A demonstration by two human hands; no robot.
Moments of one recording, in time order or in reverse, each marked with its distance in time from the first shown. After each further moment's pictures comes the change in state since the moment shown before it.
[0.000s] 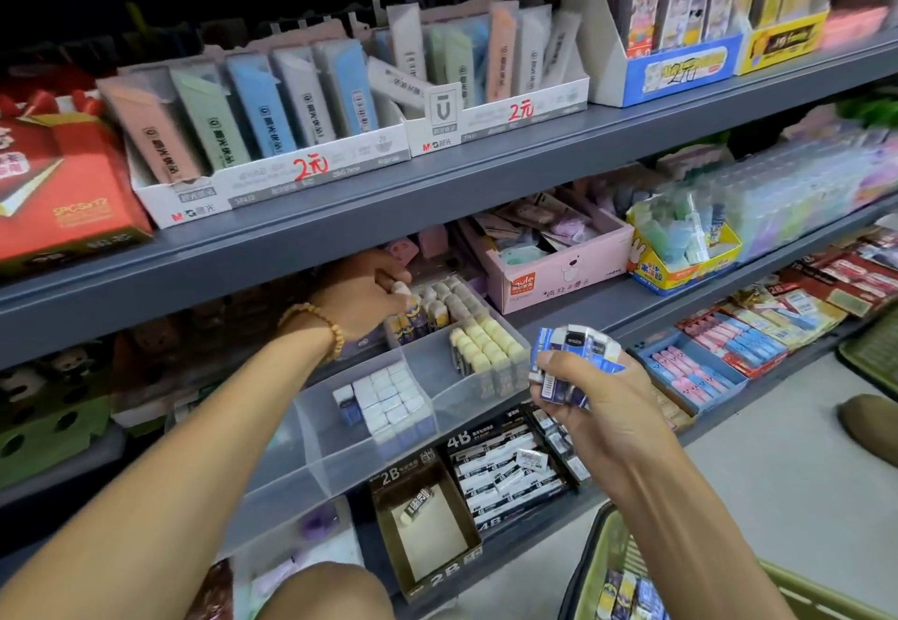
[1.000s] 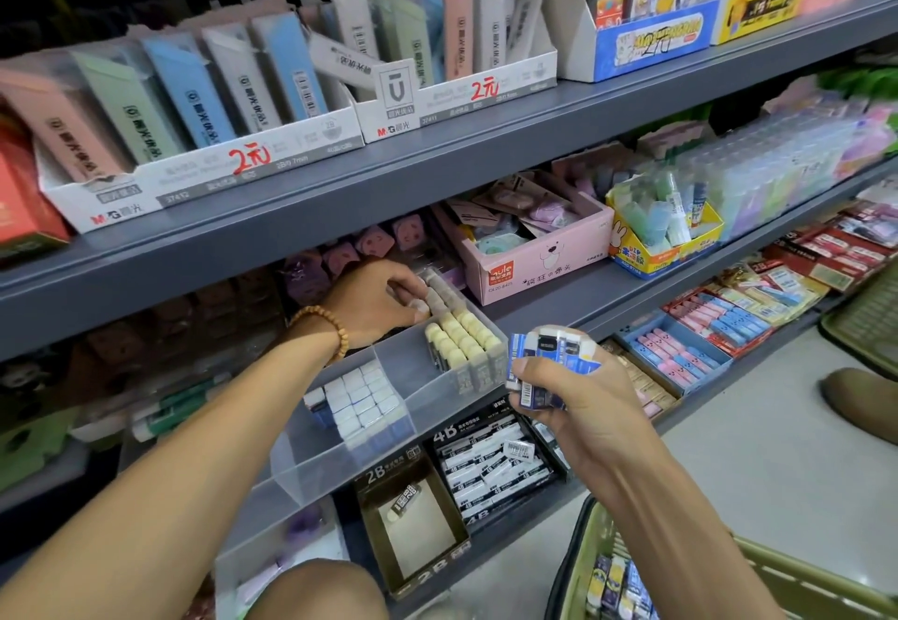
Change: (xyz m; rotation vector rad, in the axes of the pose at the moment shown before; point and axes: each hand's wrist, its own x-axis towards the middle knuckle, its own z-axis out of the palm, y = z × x) left_hand 0.016 -0.003 0.036 0.062 -0.185 0.100; right_hand 0.011 0.008 -0.015 -0.049 -0.046 0.030
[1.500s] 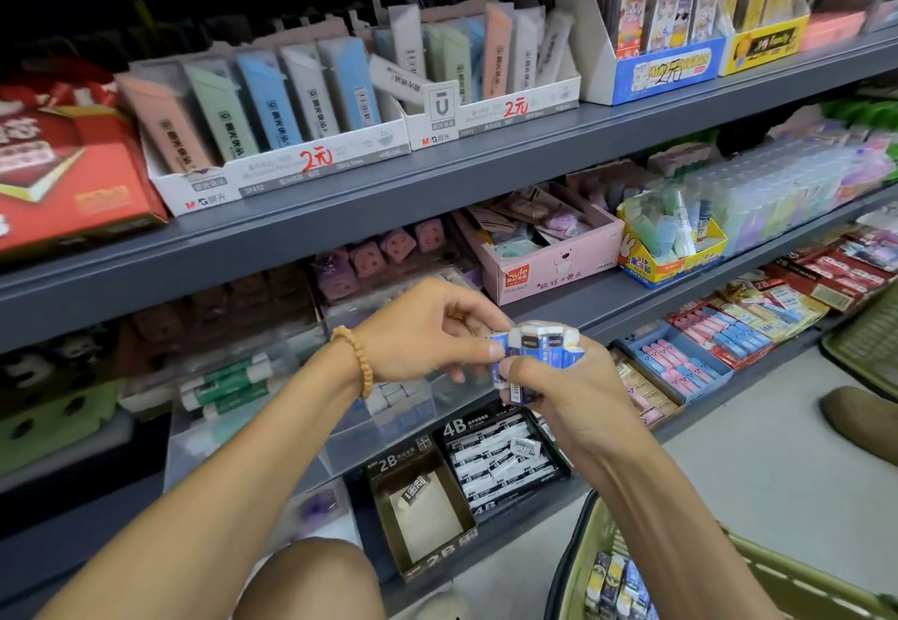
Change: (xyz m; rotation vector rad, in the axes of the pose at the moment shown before) left_hand -0.071 0.061 -0.007 -0.470 -0.383 0.152; right_hand -0.013 -0.001 0.020 -0.171 -0.111 -0.090
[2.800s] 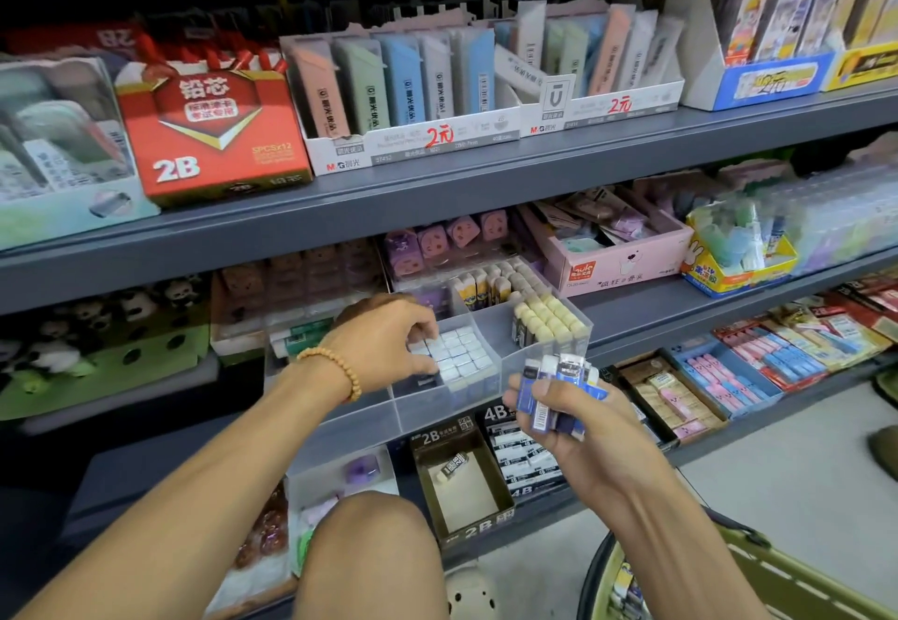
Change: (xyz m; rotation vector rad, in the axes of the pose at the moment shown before) left_hand -0.074 -0.069 -0.050 0.815 0.320 -0.207; right_hand -0.043 0.021 0.042 0.236 -0.012 0.262
